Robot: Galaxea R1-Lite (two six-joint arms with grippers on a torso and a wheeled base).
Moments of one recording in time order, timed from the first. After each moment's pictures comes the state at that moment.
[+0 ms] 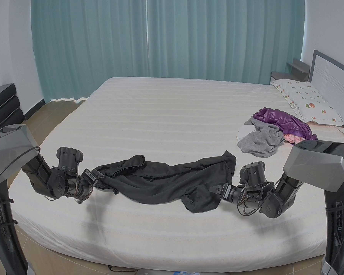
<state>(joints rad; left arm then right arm) -0.06 2.19 -0.84 -0.54 -0.01 -0.98 0.41 2.40 -0.86 -0.86 0.04 0.70</state>
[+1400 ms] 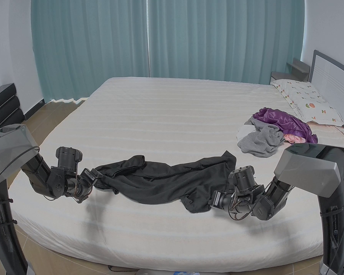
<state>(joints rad) -0.06 2.19 -0.84 -0.54 -0.01 -0.99 0.47 2.44 -0.92 -0.77 0.12 0.71</state>
